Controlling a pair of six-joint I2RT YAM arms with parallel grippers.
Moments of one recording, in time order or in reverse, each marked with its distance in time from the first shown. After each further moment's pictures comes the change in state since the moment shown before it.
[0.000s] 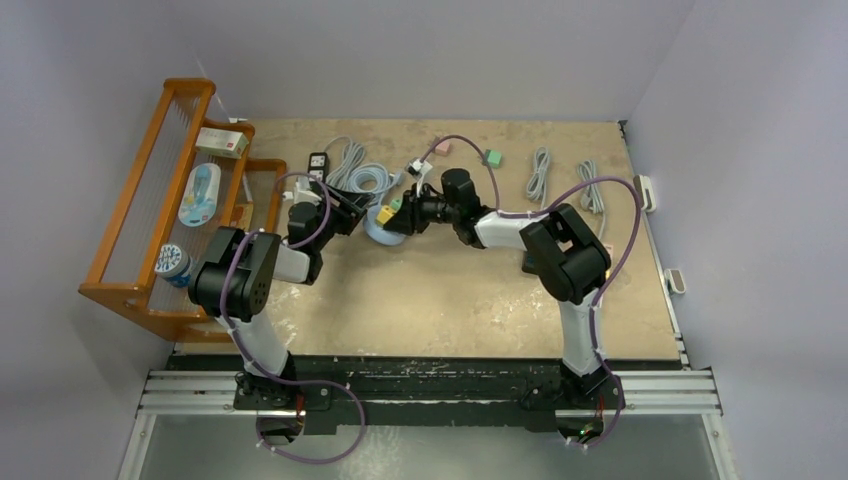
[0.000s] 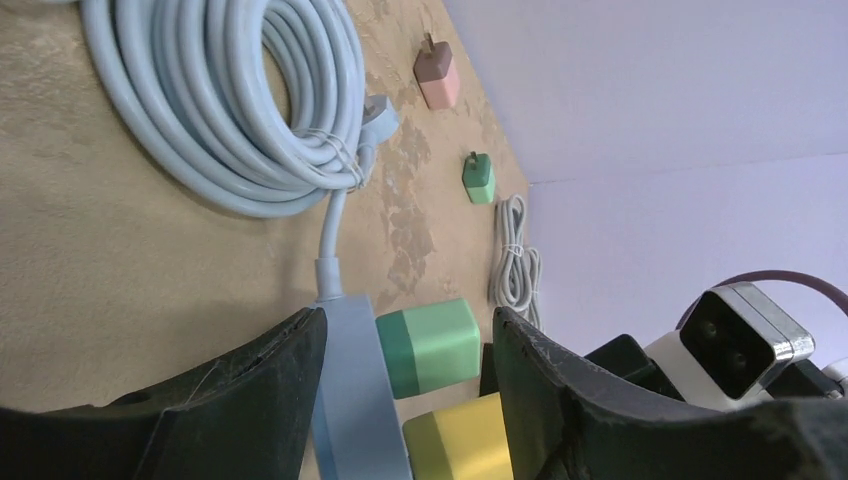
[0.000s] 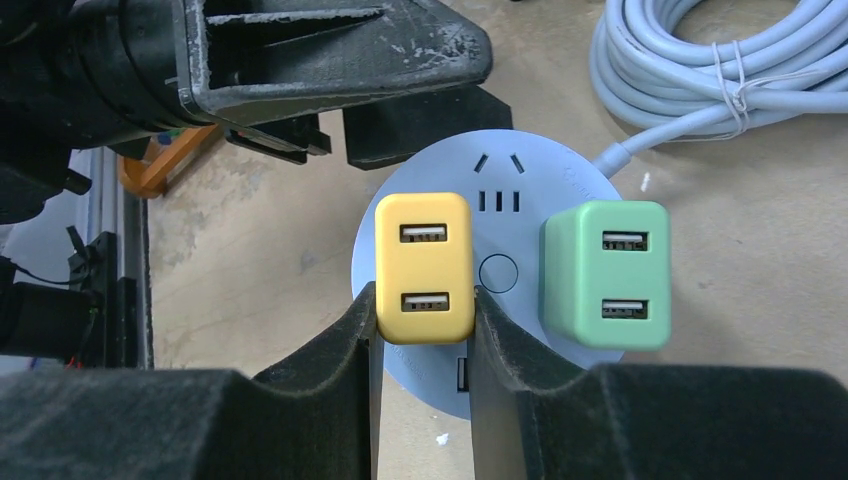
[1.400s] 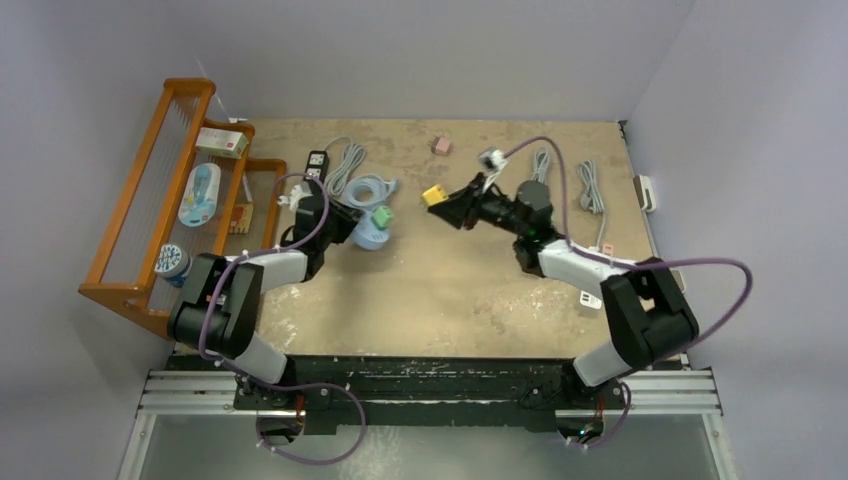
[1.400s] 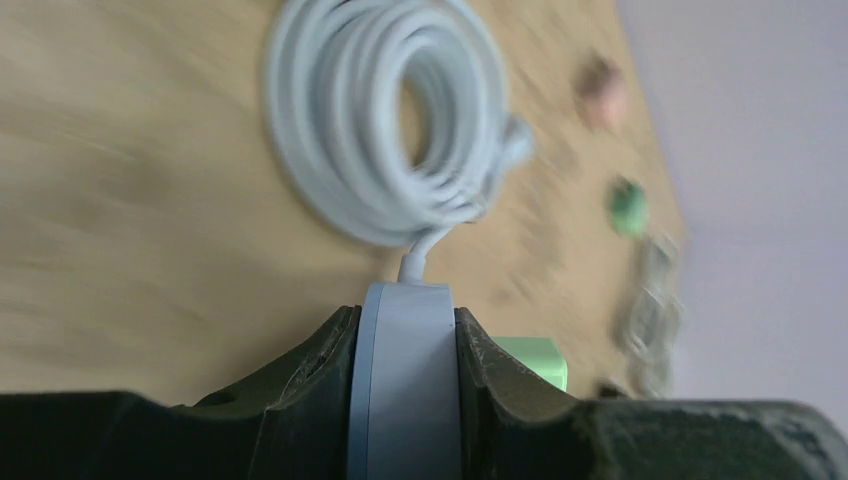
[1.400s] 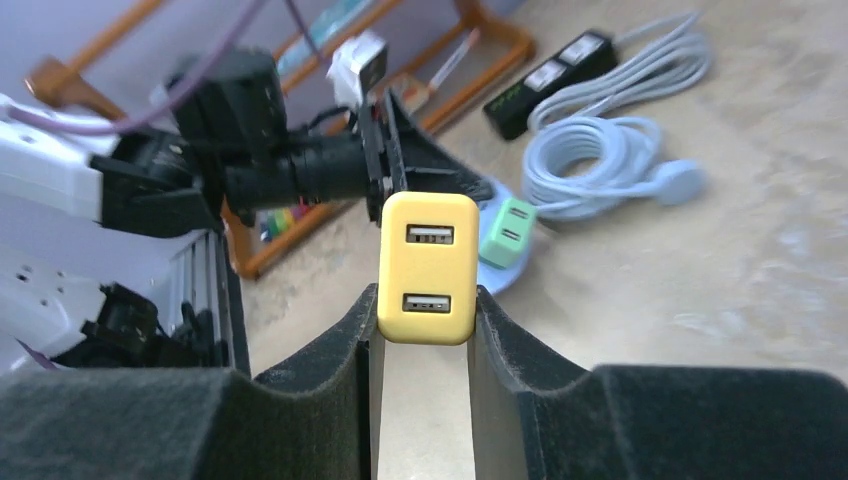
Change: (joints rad) left arm -0.111 -0.234 0.056 -0.541 -0.233 0.069; right arm -0.099 -0.491 -0.422 0.219 0.039 0.144
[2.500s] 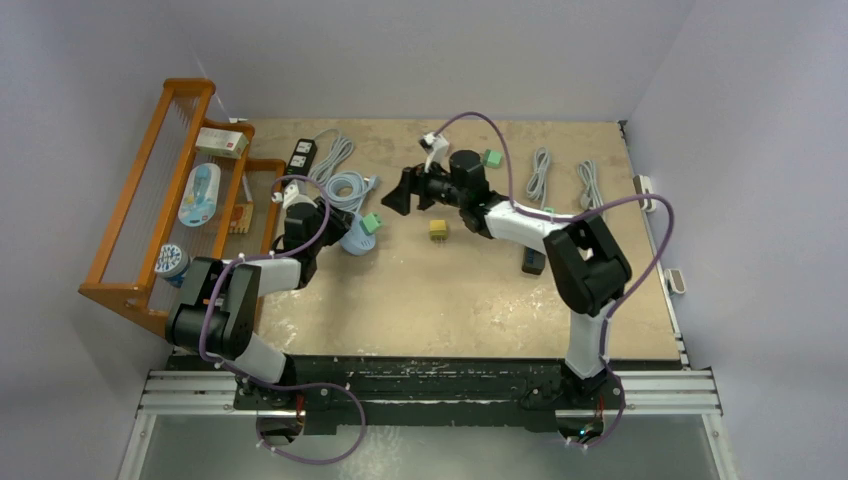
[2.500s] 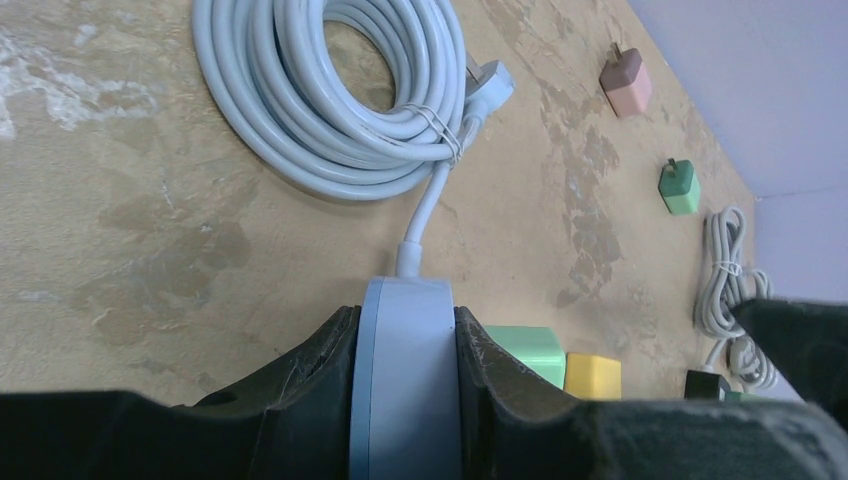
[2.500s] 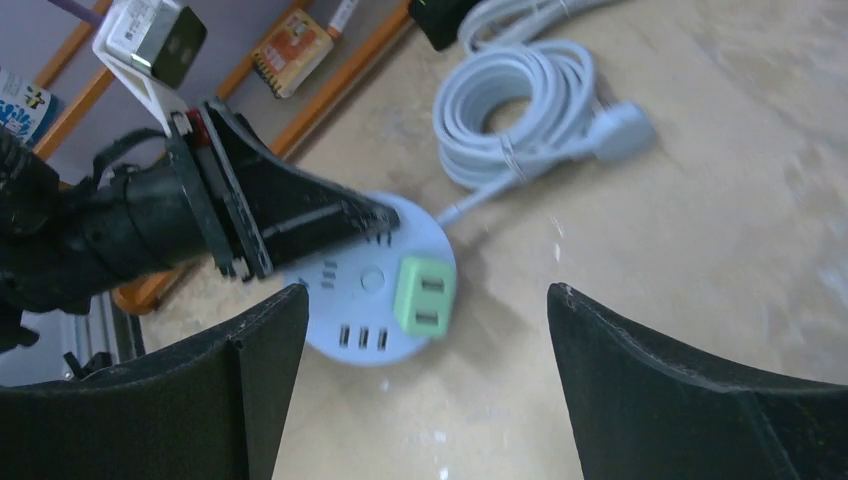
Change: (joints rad) left arm 0.098 -0.007 -0.085 0.105 -0.007 0.270; right arm 0.058 0.327 0.417 -0.328 0.183 -0.076
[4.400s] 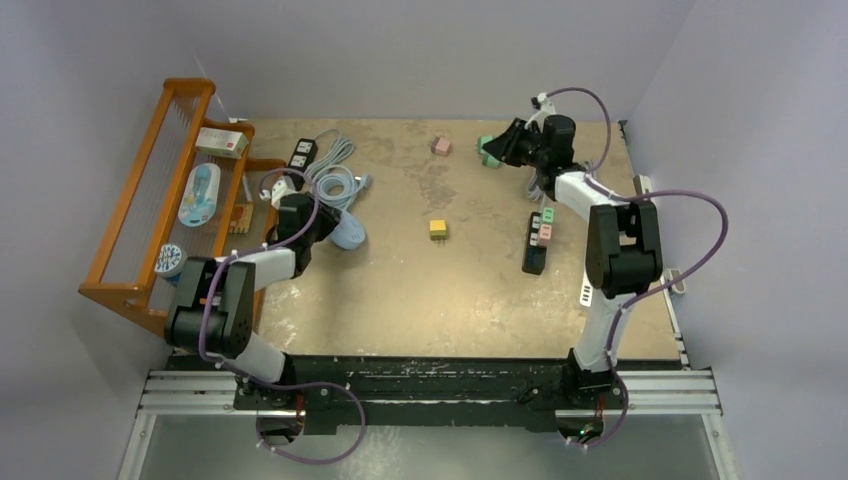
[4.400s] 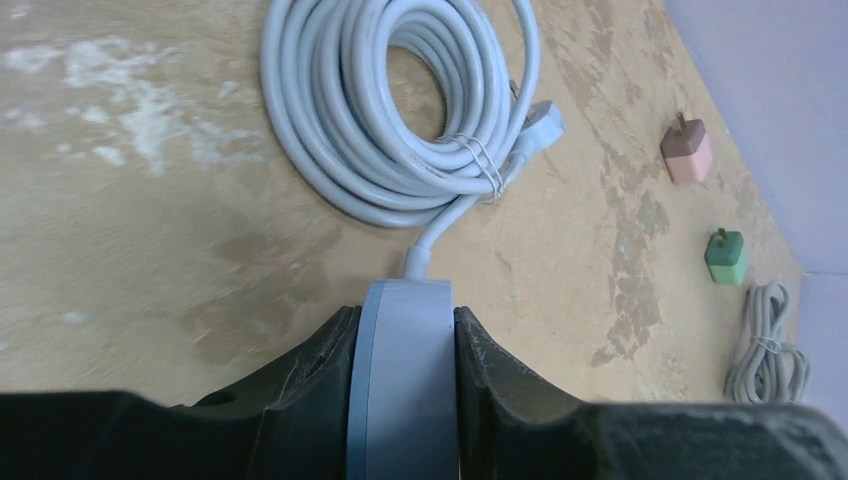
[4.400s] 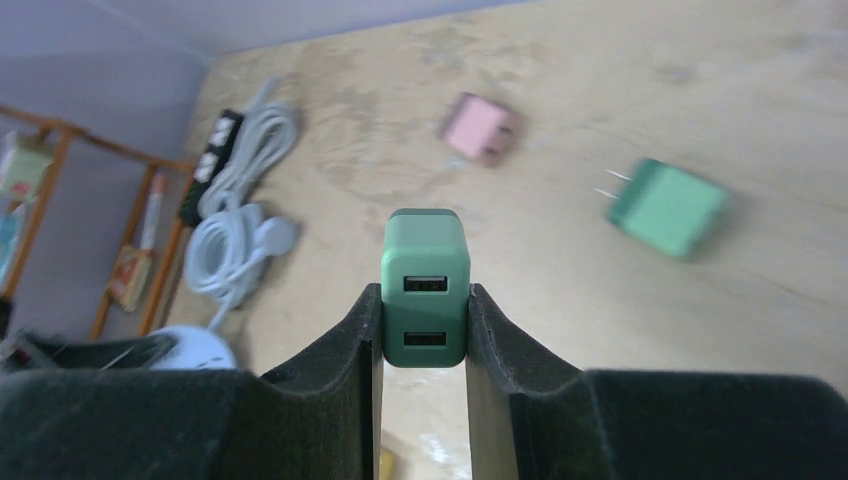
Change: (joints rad) left arm 0.055 0.029 0.093 -0.158 -0.068 -0.010; right arm -0.426 0.025 0.127 -0.112 -0.018 0.116
